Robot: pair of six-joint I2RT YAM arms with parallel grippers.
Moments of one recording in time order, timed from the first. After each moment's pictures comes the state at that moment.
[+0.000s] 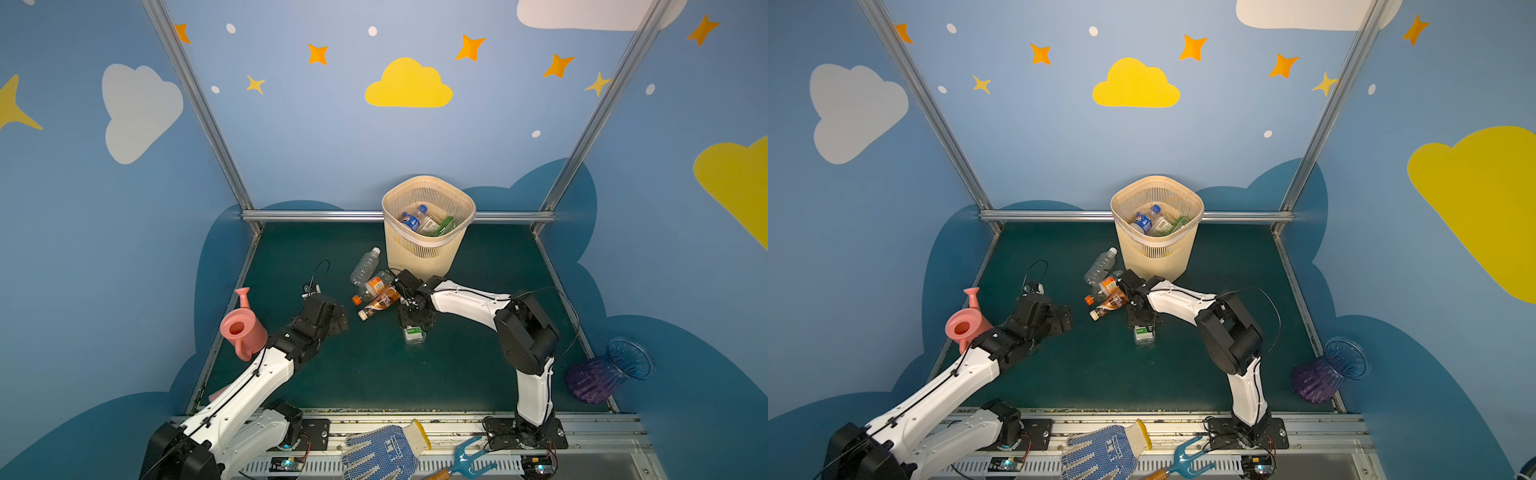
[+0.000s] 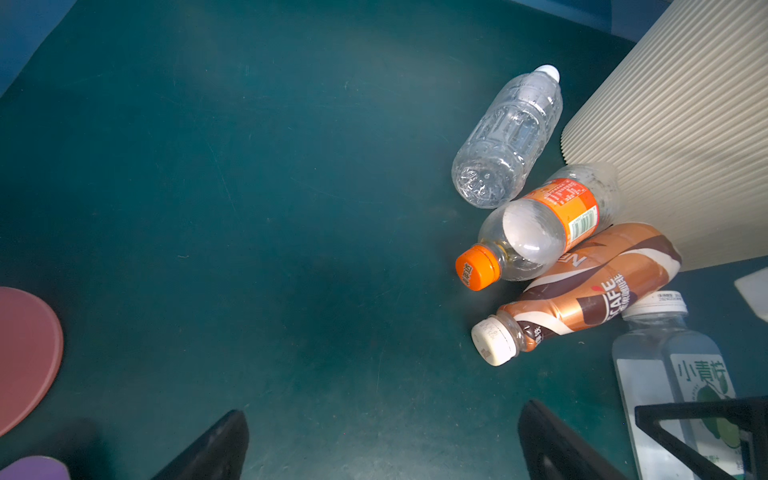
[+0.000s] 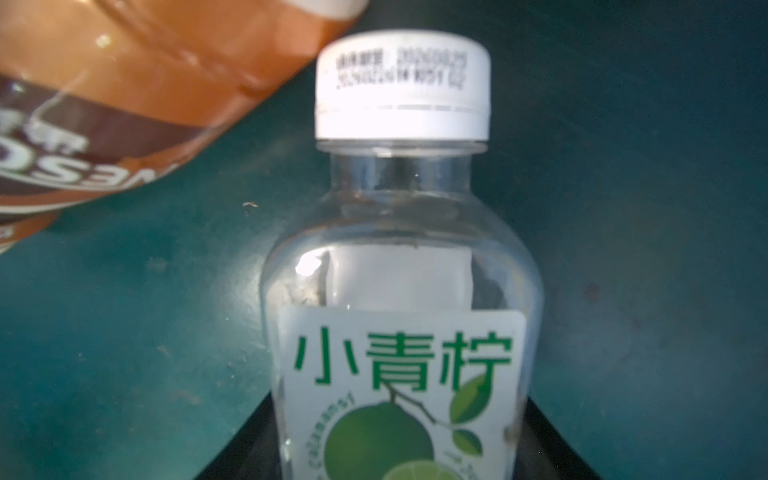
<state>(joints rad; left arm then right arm) -0.44 0.98 0.62 -0.47 -0.32 -0.58 0.83 1.98 1.41 -0.77 0.06 0.59</state>
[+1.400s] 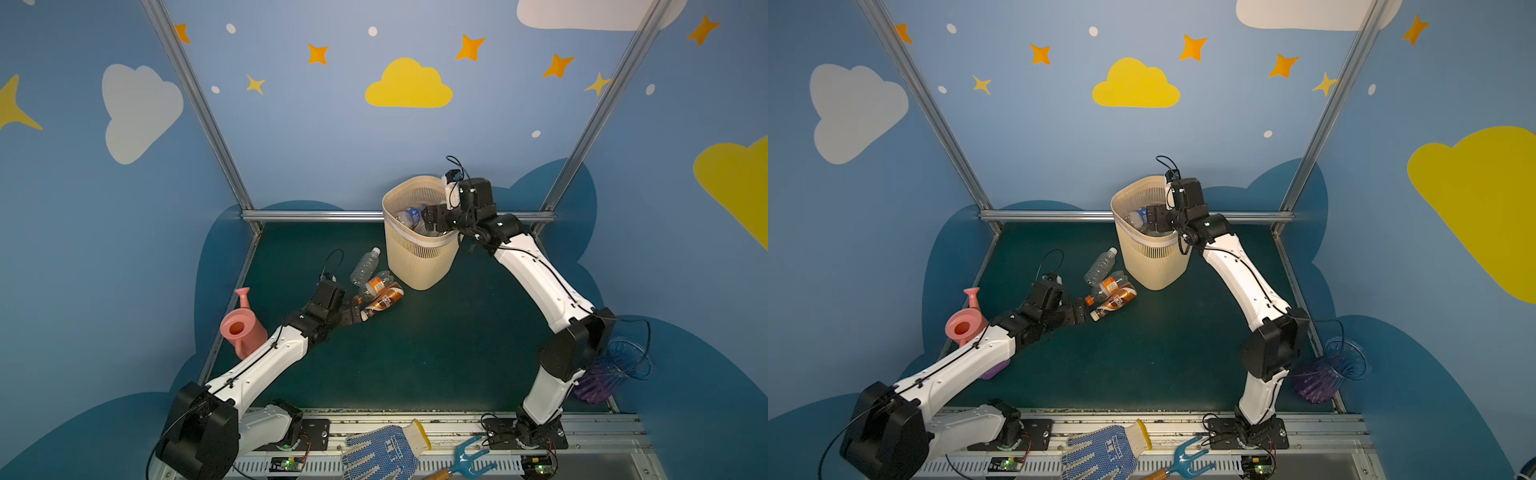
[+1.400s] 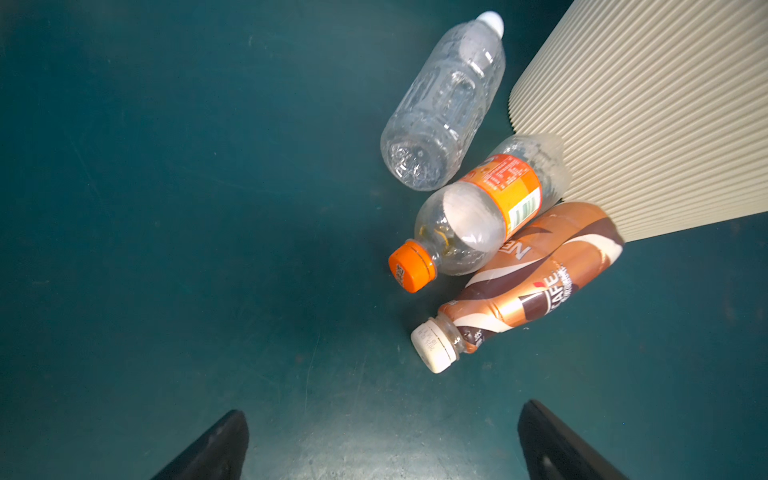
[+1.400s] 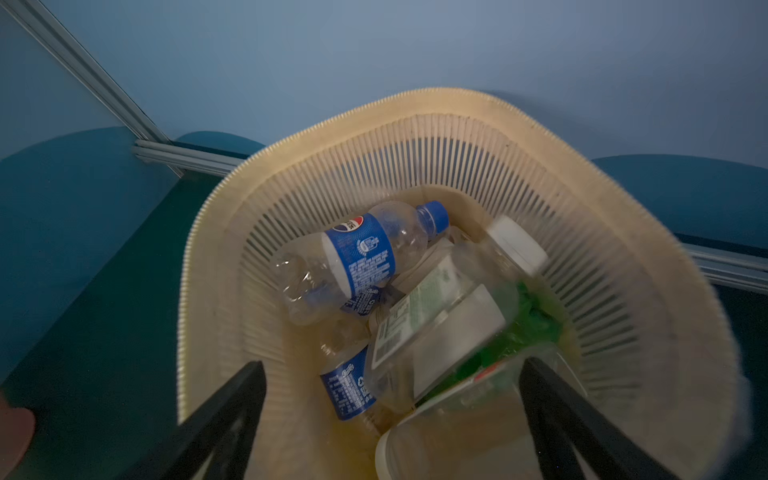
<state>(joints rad) -0.45 1.18 0.73 -0.40 -0.17 -0.56 0.51 1.73 1.93 -0.61 0.06 0.15</state>
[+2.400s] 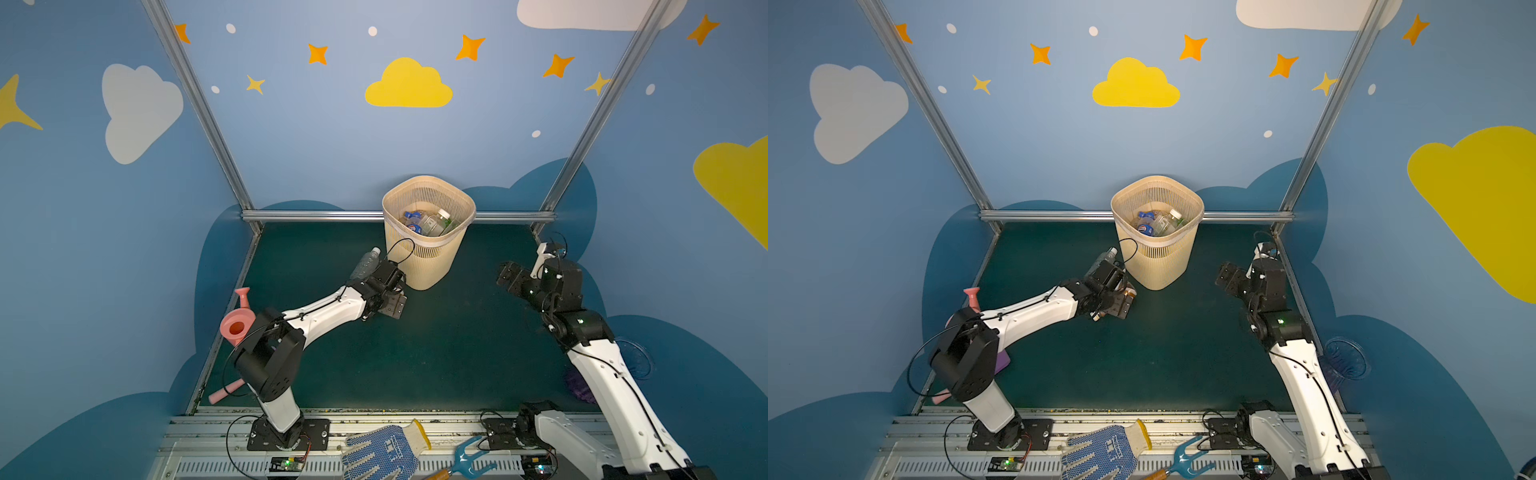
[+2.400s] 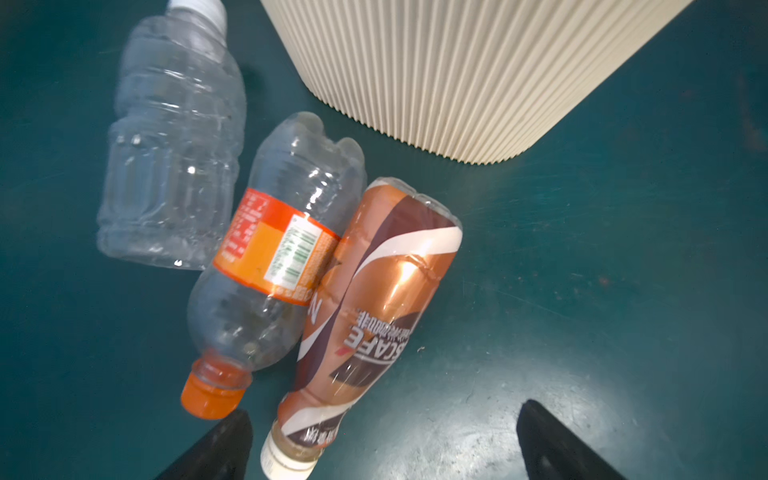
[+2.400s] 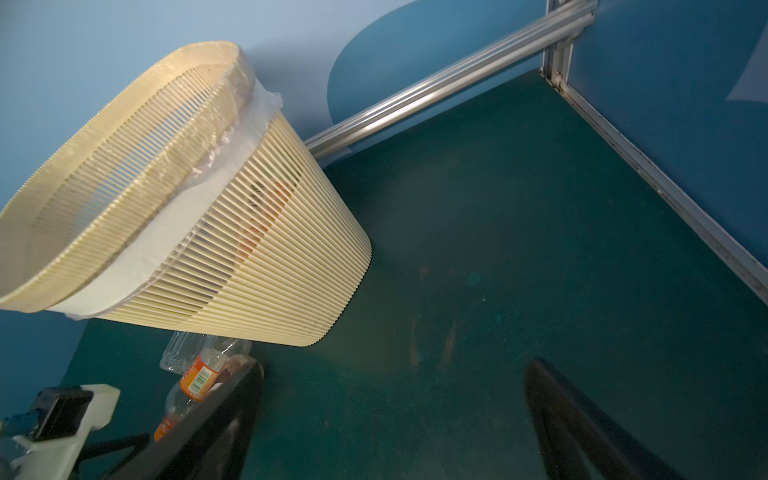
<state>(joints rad) -0.68 1.74 1.22 -0.51 -0.21 -0.24 0.16 0.92 0.91 -0.49 0.07 0.49</state>
